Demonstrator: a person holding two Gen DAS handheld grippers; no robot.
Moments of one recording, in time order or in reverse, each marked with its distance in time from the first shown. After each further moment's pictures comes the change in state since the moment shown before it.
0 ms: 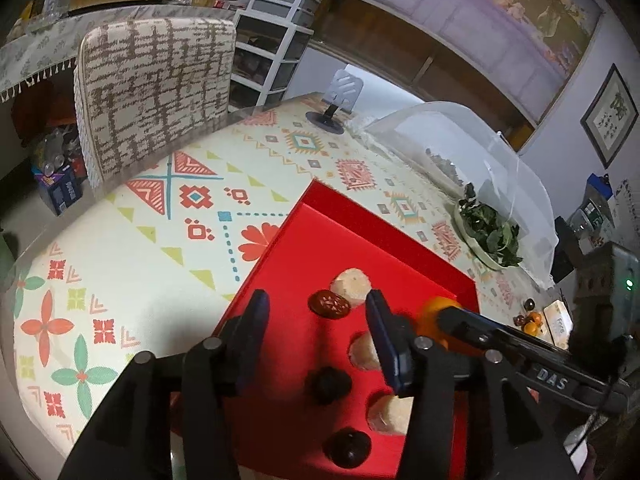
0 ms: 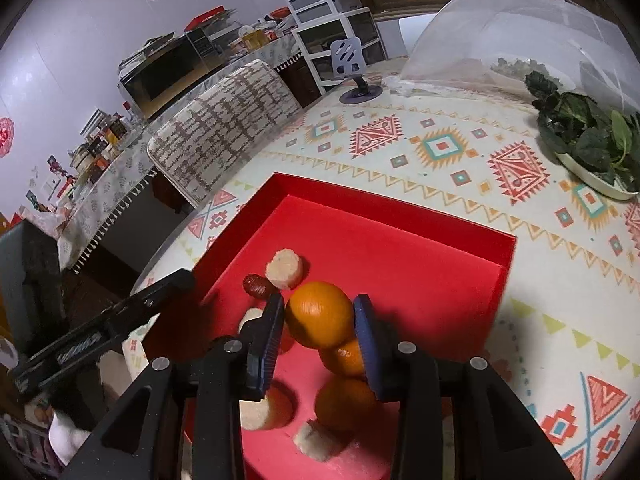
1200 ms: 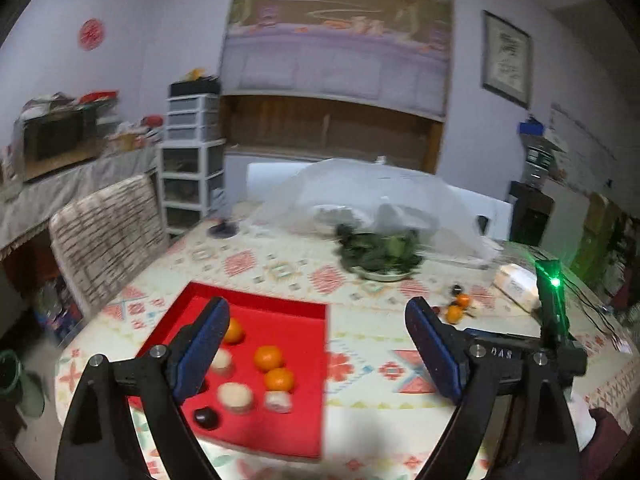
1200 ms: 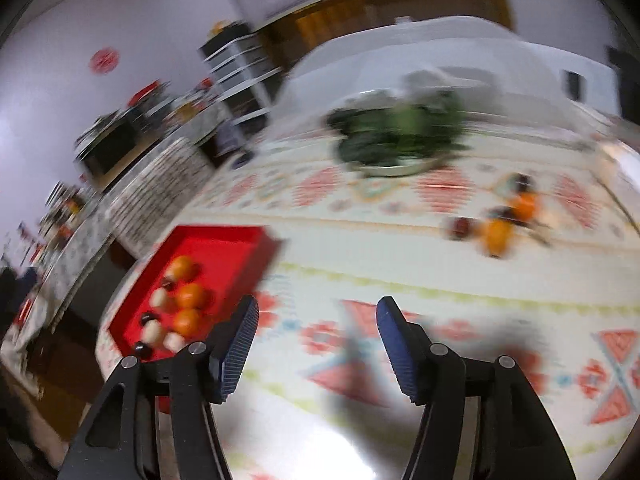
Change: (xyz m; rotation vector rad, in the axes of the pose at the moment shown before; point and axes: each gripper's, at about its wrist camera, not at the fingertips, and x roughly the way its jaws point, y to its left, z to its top) left arm -0.122 -0.199 -0.073 0.419 -0.300 -0.050; right arm -0.170 -0.137 -0.080 0.186 -0.223 -0.193
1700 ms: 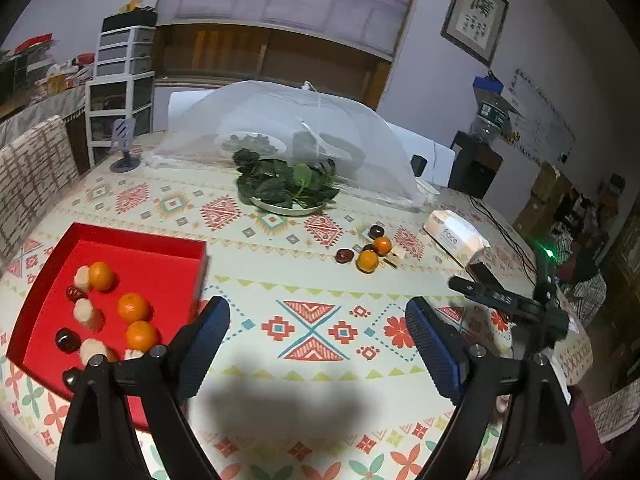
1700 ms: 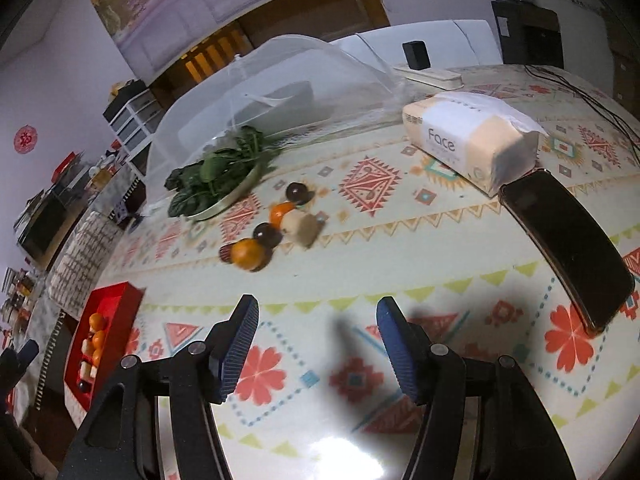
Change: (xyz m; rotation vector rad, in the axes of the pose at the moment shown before) left arm 0.070 -0.077 -0.019 -0.028 0.253 -0.220; right arm -0.070 -0.167 -0.004 0.237 -0.065 -0.198
